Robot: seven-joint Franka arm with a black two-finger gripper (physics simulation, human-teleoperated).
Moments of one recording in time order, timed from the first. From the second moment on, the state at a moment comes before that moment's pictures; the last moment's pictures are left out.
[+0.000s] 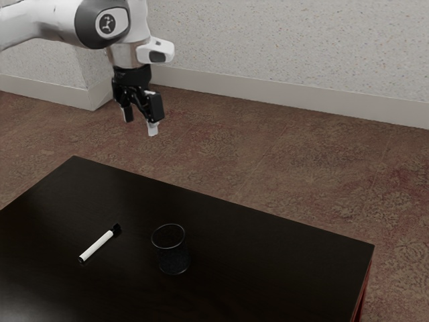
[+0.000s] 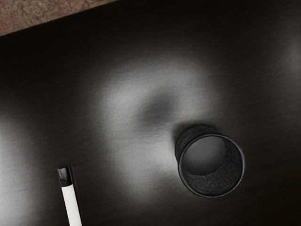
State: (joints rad) arm -0.08 0.06 -0.01 -1.57 0.04 1.56 0.18
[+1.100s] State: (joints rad) arm -0.03 0.30 0.26 -2.20 -0.01 2.44 0.43
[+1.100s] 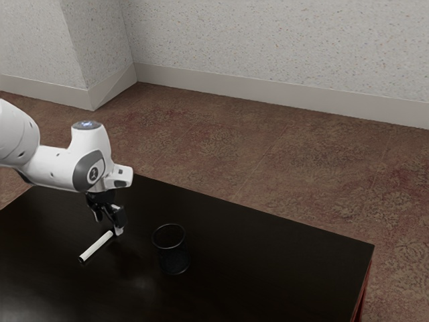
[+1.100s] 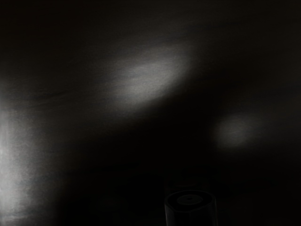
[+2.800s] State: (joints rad) arm 0.01 -0.06 0.11 -2.22 -0.10 2.41 0.49
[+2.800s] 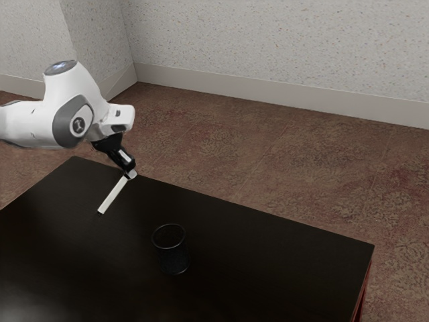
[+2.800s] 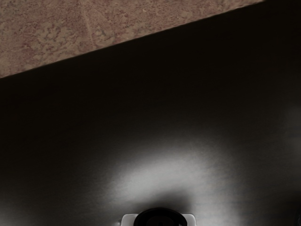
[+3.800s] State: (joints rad) arm -0.03 -0.03 -0.14 -2.22 -0.47 2.58 0.55
